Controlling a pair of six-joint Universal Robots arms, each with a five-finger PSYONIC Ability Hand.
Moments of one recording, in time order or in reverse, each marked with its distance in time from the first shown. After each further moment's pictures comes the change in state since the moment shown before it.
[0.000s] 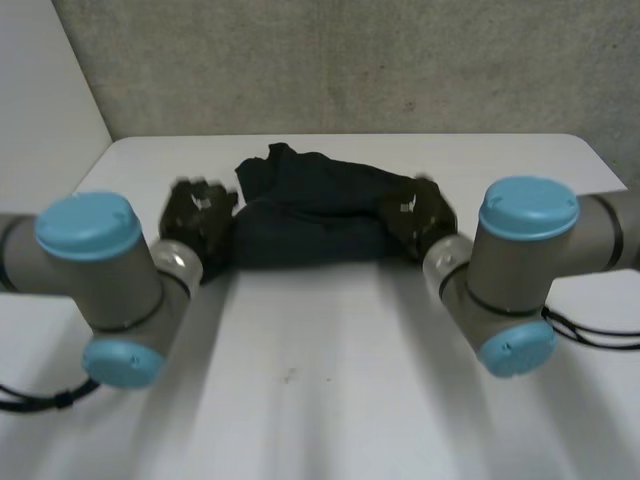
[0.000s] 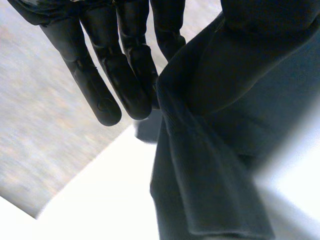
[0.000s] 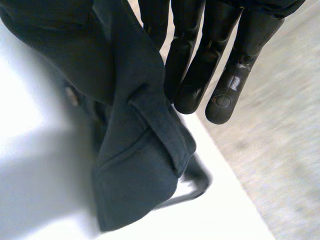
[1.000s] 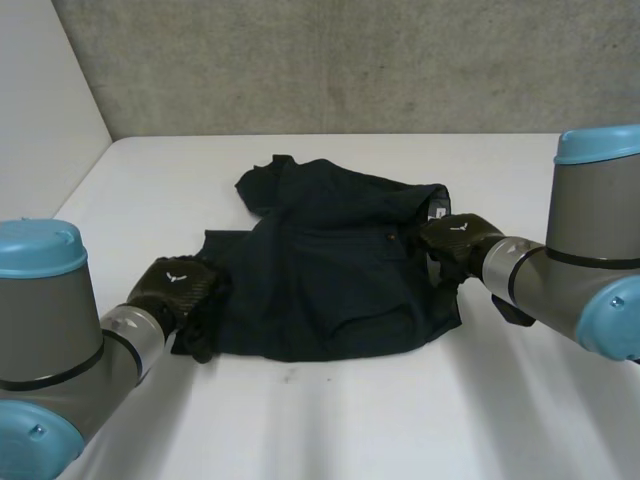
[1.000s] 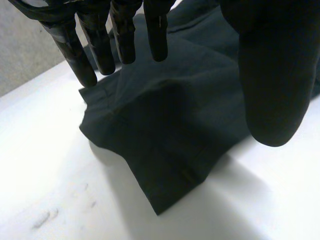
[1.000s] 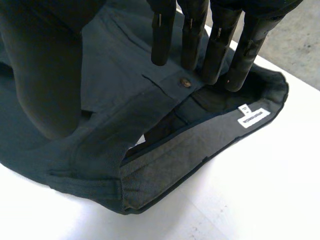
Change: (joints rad) left arm 0.064 0.241 -0.250 -0.318 0.084 -0.147; right arm -0.154 -0.111 -0.034 0.490 -0.147 0.307; left_hand -0.796 -0.879 -0.871 -0.878 -0.842; right_hand -0.612 -0.750 -0.773 -0.794 -0.735
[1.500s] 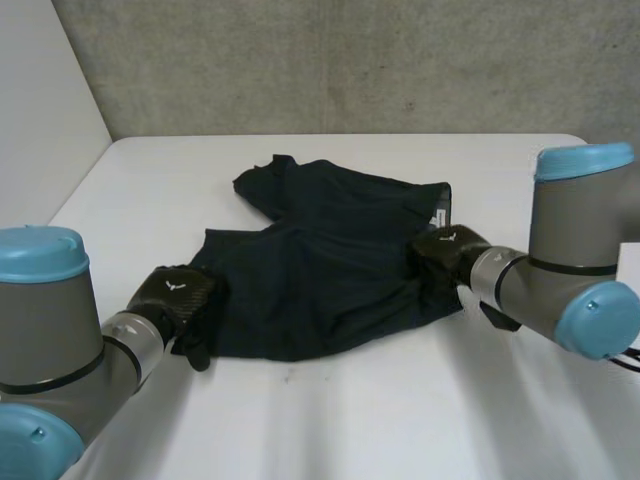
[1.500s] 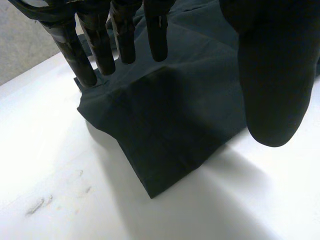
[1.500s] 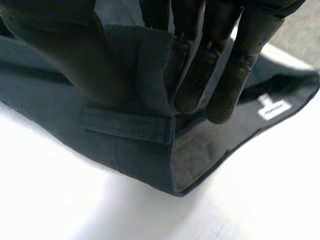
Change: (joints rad) left arm 0.011 -0.015 -0.020 0.005 0.005 0.006; right arm 0.004 0.077 -0.028 -0.031 -0.025 0.005; left_hand 0.000 0.000 0.000 0.000 0.000; right_hand 0.572 0.746 0.774 0.789 0.740
